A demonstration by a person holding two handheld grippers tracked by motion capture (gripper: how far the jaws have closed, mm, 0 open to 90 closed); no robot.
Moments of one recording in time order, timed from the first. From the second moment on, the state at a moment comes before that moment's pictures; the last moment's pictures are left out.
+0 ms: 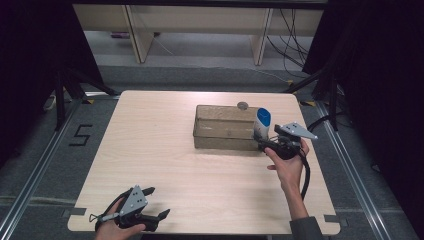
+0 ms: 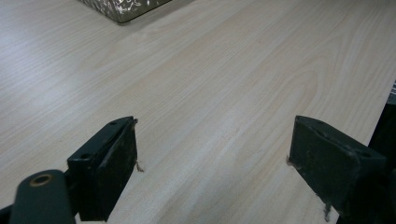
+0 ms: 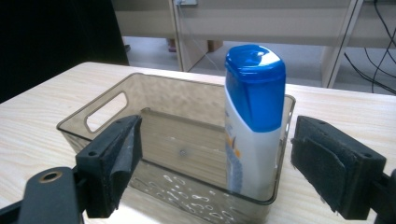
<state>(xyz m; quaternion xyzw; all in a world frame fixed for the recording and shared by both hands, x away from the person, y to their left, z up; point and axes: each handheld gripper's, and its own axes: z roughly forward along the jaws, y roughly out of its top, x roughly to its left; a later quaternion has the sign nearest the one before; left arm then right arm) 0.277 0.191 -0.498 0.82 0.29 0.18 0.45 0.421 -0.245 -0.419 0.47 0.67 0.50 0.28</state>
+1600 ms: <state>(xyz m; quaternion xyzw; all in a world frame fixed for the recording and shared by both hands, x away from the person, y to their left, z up) 0.278 0.192 -0.497 0.82 0.30 0.18 0.45 0.386 -0.223 -0.432 0.44 0.69 0.51 0.24</state>
